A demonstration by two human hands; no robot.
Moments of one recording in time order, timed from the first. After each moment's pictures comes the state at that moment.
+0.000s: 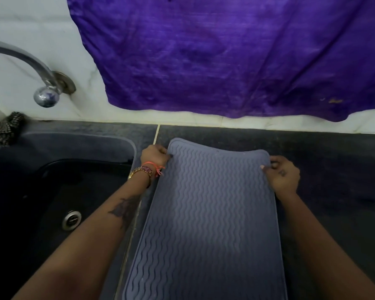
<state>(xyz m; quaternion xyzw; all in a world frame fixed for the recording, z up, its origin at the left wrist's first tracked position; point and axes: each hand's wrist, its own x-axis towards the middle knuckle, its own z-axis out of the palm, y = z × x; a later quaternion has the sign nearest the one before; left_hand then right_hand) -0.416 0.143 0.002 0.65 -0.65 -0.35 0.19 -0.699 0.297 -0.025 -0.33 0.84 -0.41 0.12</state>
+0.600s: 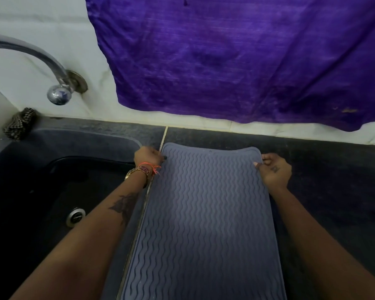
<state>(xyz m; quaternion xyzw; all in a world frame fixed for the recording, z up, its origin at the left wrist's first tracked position) -0.391 0.135 0.005 0.70 -0.60 -0.33 0.21 -0.683 0.255 -0.025 -0.35 0.81 -0.44 0.15</state>
